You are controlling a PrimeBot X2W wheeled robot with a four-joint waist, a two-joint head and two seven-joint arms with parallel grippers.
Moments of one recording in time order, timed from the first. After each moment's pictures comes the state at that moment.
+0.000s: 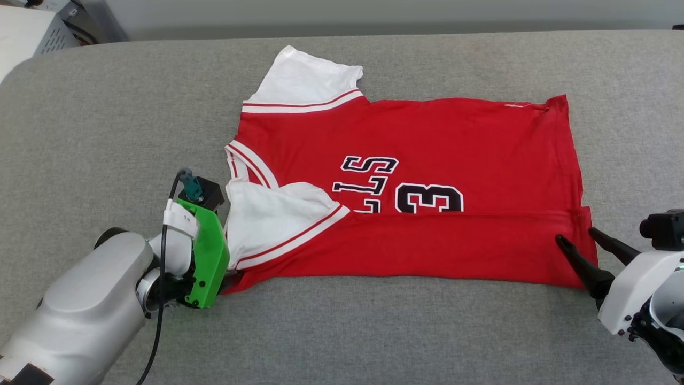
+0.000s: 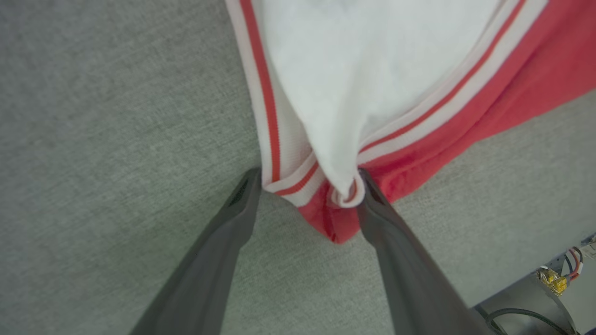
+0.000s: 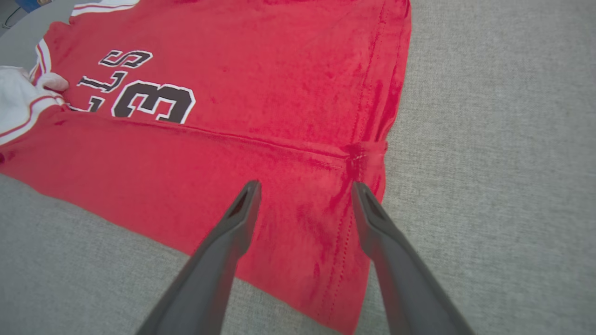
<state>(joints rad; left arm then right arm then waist) -0.74 0.60 -0.99 0.51 -1.03 -0.12 0.68 -0.24 -0.62 0.40 0.22 0.81 0.13 0.12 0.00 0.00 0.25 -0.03</state>
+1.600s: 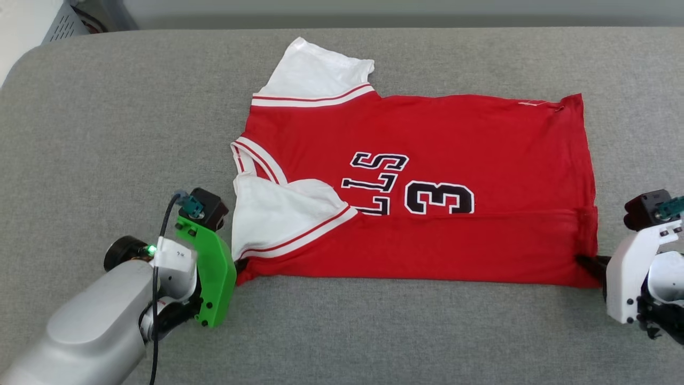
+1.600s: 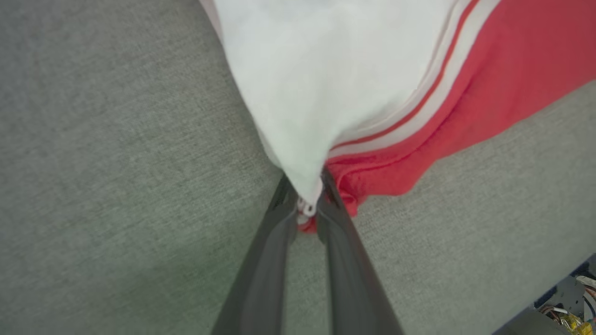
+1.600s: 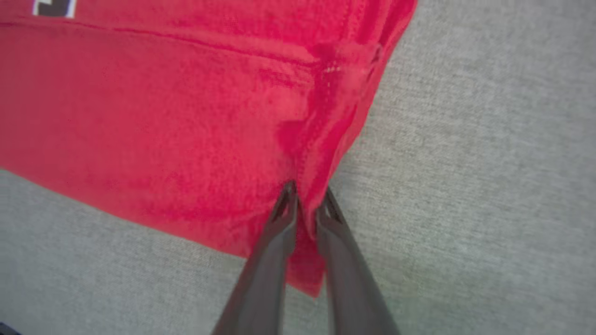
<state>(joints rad) -0.66 0.65 -0.99 0.35 -0.98 -0.08 0.44 -0.38 -0.64 0.51 0.40 0.83 0.13 0.50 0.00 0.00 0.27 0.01</state>
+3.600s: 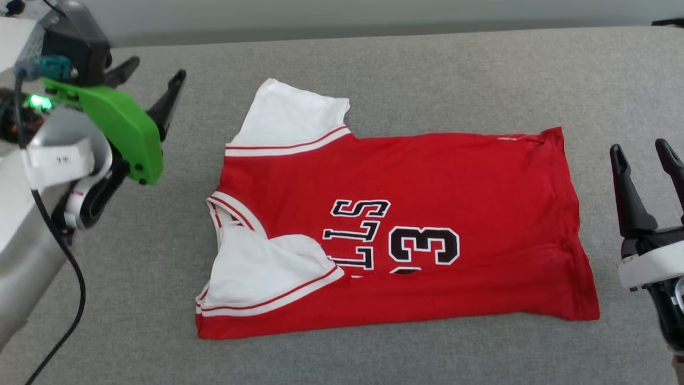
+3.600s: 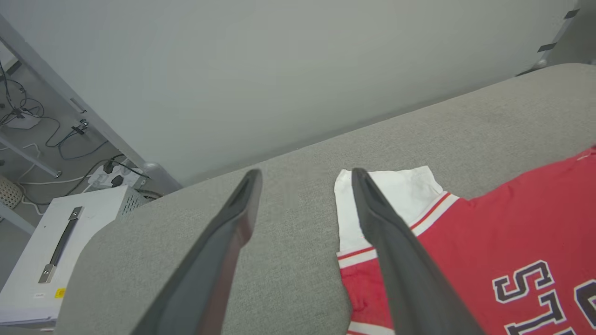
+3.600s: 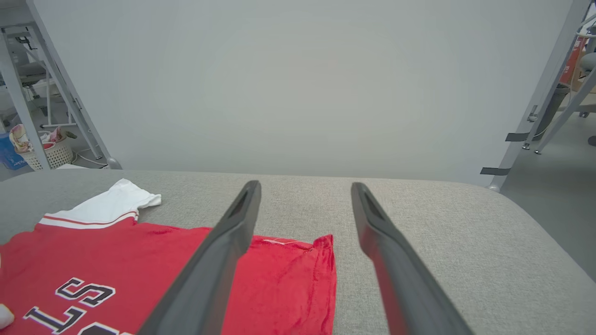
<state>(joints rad) -0.86 0.78 -0.78 0.17 -0.89 0.09 0.18 -0.17 -0.38 0.01 -0.02 0.45 0.13 -0.11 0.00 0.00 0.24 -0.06</state>
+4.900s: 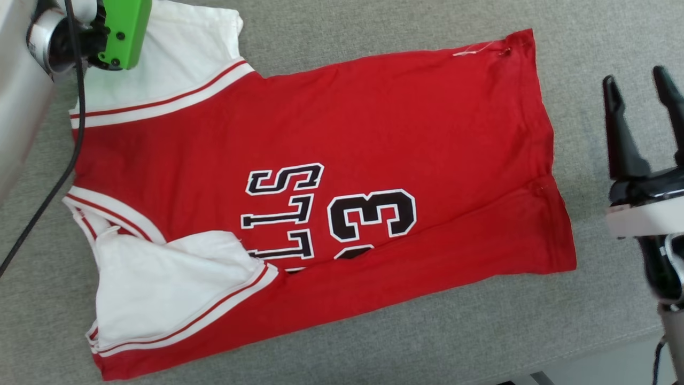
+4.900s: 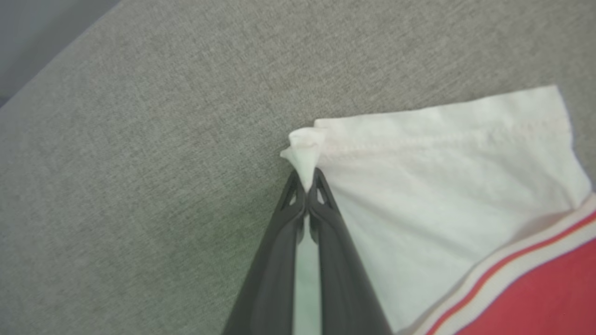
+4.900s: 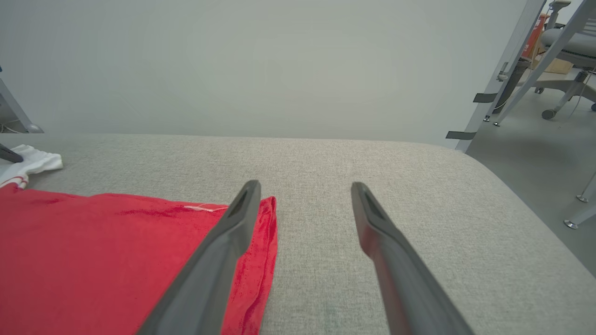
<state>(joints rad) -1.42 0.58 -0.99 0.73 -0.93 -0.13 0.83 -0.34 -0.33 0.06 -0.04 0.41 0.13 -0.21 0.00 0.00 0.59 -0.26</state>
